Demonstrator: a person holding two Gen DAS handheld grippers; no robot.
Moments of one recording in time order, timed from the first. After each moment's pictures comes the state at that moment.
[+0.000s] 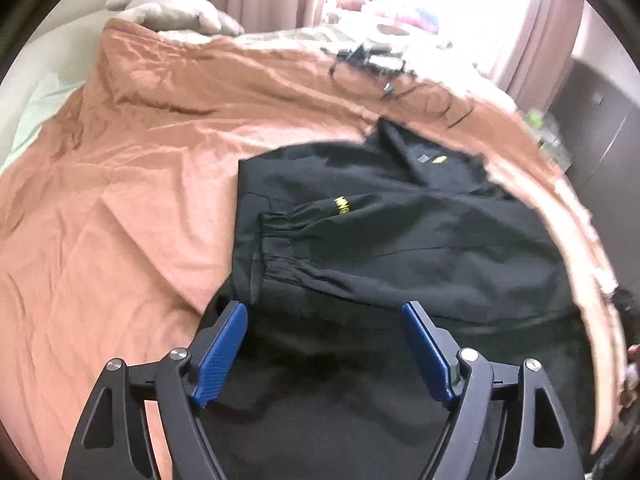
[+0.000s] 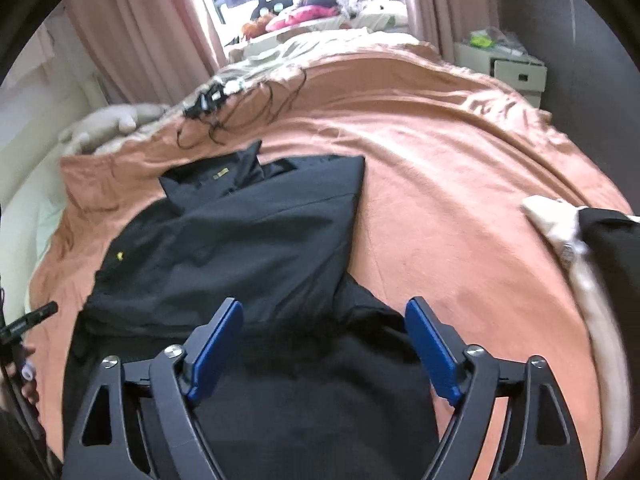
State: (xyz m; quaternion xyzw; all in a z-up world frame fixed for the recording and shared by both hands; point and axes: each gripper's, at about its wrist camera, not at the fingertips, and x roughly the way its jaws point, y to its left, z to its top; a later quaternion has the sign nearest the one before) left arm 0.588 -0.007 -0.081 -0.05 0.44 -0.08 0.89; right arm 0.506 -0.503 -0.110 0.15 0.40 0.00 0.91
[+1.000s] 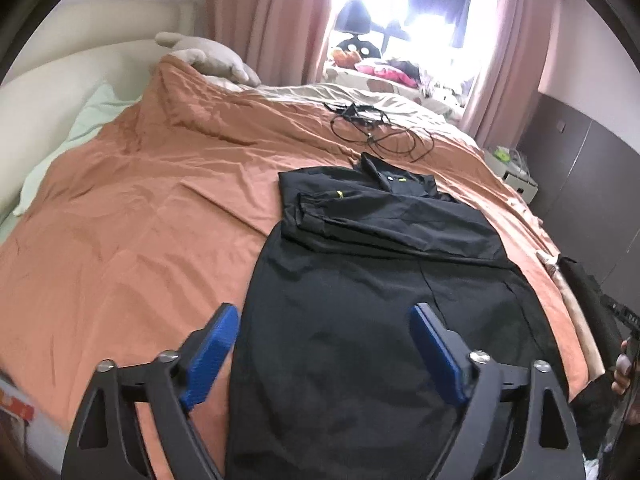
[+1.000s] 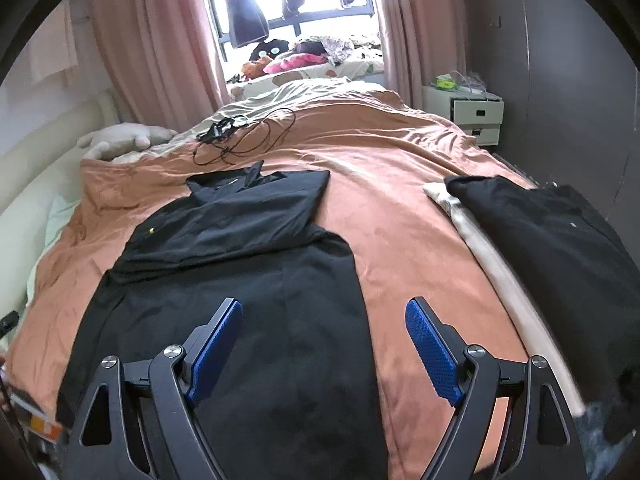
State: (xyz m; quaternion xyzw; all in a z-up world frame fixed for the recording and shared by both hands) left arm 0.353 0.057 -0.023 -0.07 0.36 -0.08 0.93; right arm 0.287 -0.503 -0.064 0.12 0.33 -0.03 0.93
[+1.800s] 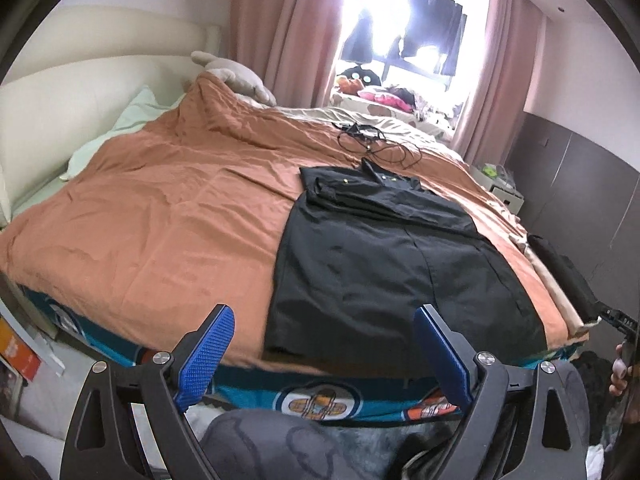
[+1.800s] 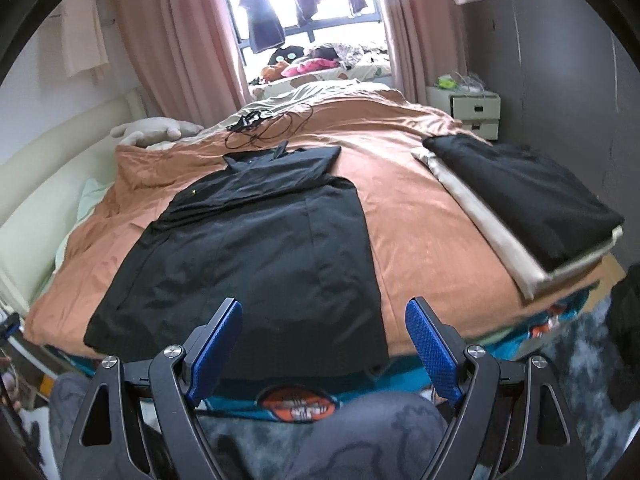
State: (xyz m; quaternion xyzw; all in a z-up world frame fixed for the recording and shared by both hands) left arm 0.152 0.101 -0.032 -0.08 0.31 -0.07 0.94; right arm 0.109 -0.483 -0.085 0.13 0.32 -0.01 0.94
